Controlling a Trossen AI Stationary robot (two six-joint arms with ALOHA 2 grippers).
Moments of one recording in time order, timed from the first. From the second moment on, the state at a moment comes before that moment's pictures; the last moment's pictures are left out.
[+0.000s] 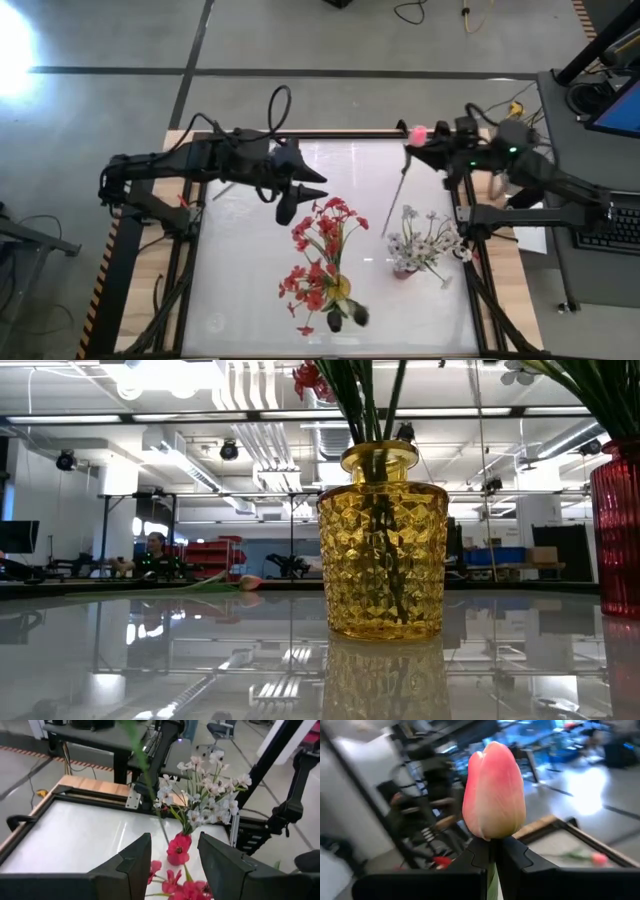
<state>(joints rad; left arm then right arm) -0.02 1.45 1.67 -0.57 0.03 -0.20 -0.32 0.76 1.01 -0.18 -0.22 0.44</state>
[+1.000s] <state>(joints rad) -0.02 1.47 1.67 -0.34 0.03 -0.31 -0.32 0.71 1.34 -0.36 -0.59 0.32</state>
